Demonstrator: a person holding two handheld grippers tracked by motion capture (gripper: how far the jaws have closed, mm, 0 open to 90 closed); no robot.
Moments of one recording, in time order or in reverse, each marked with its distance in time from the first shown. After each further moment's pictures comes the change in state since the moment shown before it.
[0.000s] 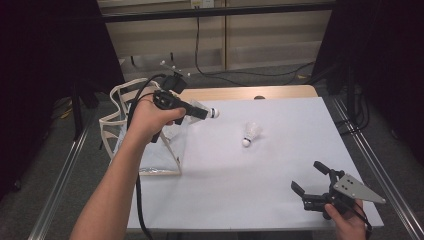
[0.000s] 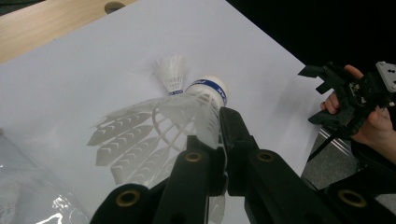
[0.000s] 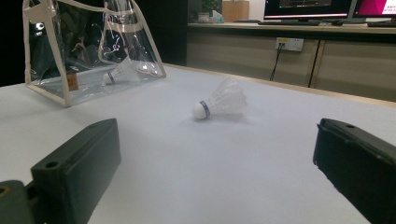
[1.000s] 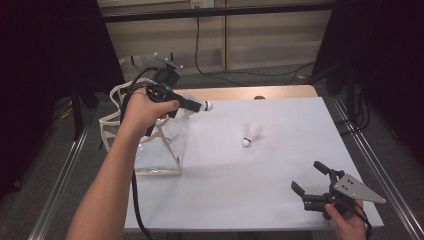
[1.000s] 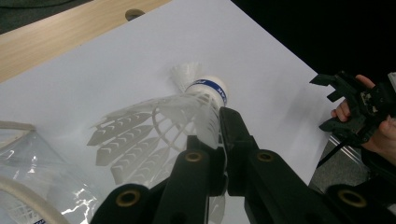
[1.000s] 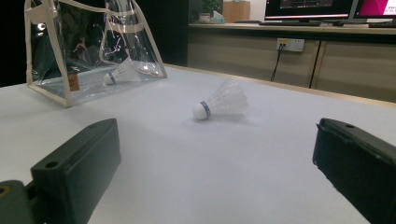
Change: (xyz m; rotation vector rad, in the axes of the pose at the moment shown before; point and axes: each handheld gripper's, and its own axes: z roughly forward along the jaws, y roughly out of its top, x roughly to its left) left arm 0.009 0.008 -0.015 -0.016 0.046 -0.024; right arm 0.000 0.000 0.000 -0.001 0.005 -0.001
